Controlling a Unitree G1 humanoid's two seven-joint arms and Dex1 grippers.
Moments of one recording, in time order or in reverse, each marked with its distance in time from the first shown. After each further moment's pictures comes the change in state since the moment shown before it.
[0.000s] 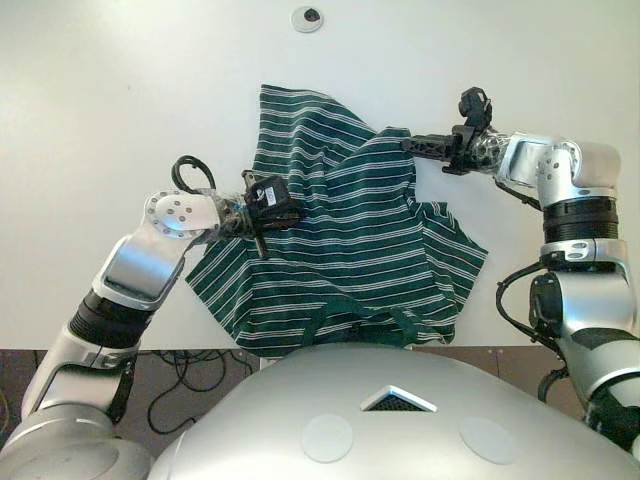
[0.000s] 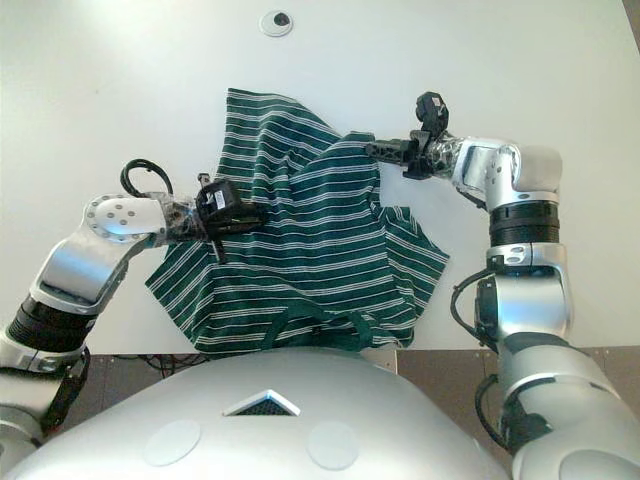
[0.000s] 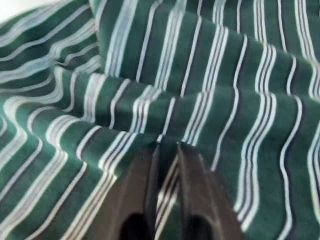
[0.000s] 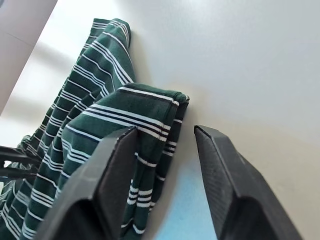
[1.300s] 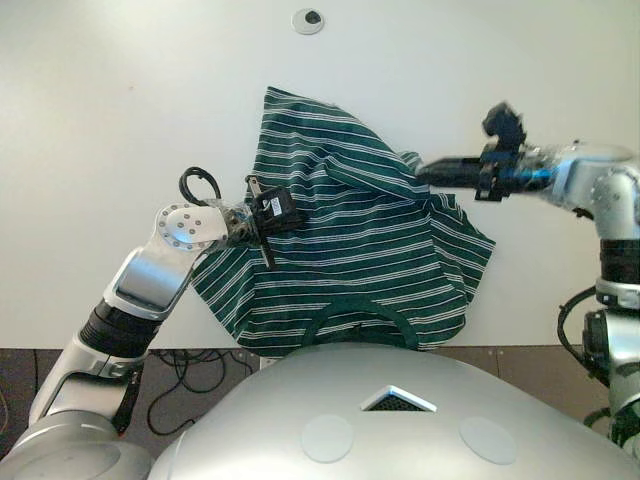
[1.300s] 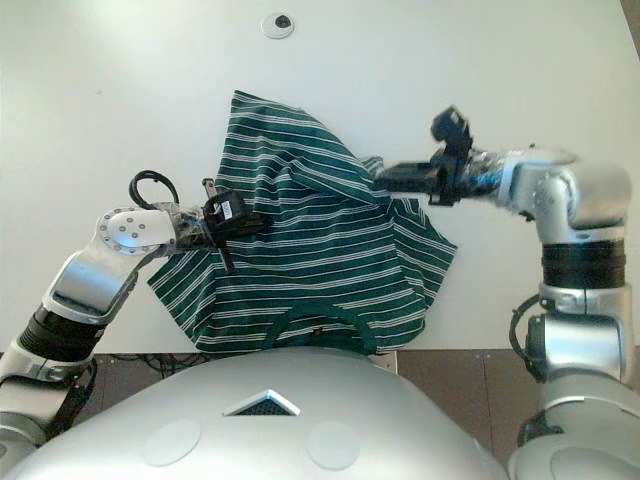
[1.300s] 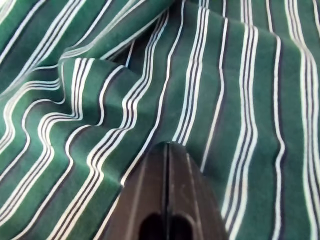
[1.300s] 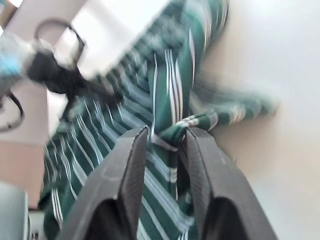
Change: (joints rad) left arm 0.046 -0.035 -0.007 0.001 0.046 -0.031 0.054; right arm 0.130 -0.245 0.018 -0.436 0.143 0.135 0.257
